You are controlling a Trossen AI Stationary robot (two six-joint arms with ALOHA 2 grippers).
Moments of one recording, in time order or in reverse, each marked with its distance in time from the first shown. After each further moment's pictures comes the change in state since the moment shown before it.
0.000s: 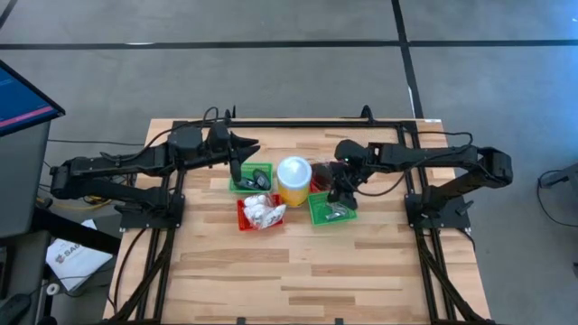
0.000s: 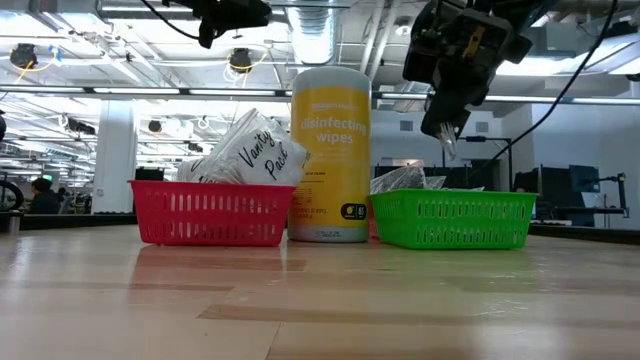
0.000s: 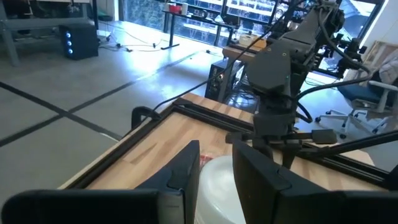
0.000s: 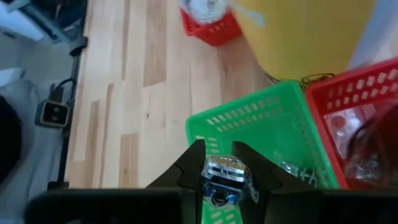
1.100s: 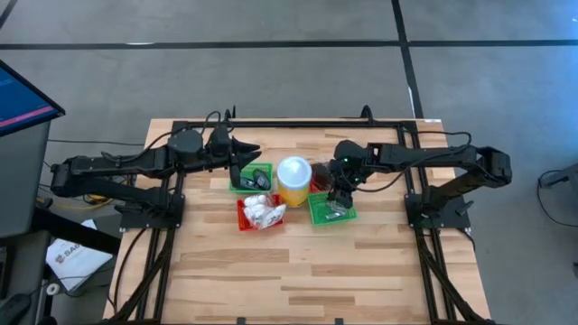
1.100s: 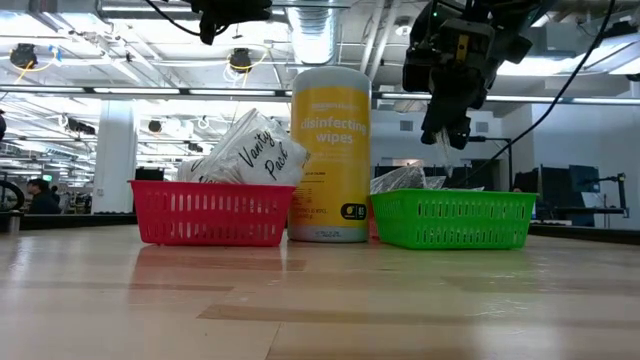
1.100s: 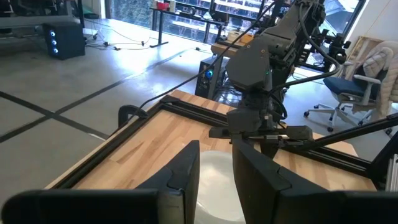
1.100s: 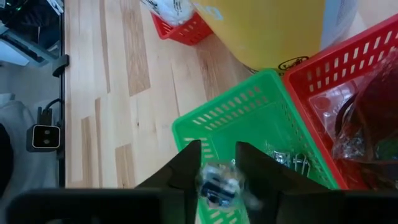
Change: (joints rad) left arm -0.048 0.000 0.000 -0.002 0.000 0.002; right arm 0.007 0.009 0.000 -0.007 0.066 0.143
